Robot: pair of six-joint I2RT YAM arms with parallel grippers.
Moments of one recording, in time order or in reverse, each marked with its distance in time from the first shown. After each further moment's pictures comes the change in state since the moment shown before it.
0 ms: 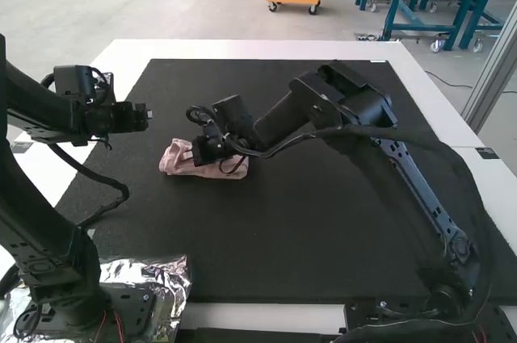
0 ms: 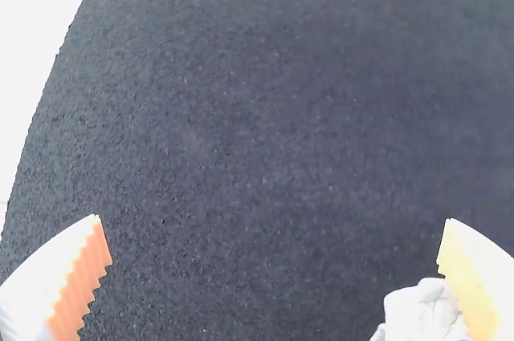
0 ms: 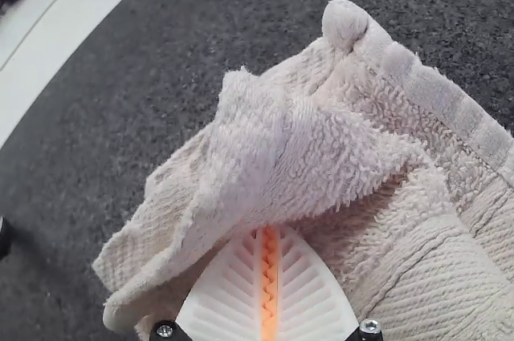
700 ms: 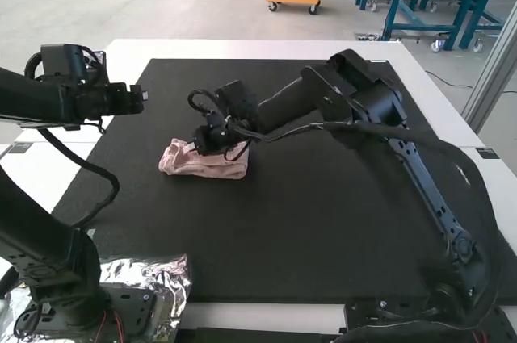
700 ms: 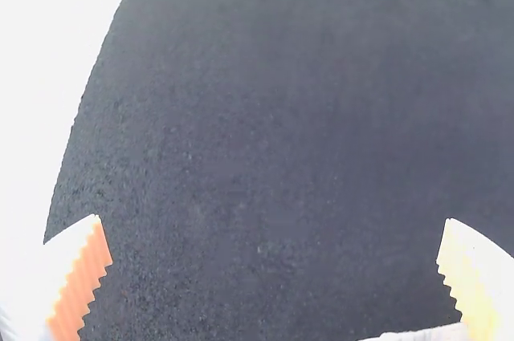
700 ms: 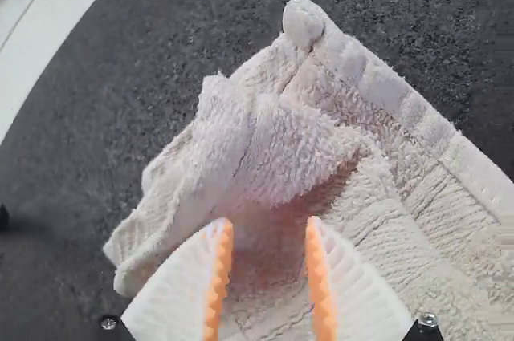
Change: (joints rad) left arm -0.010 -0.126 0.085 -0.120 -0.003 0.000; right arm -0.050 -0.093 0.066 -0.254 -0.010 -0.026
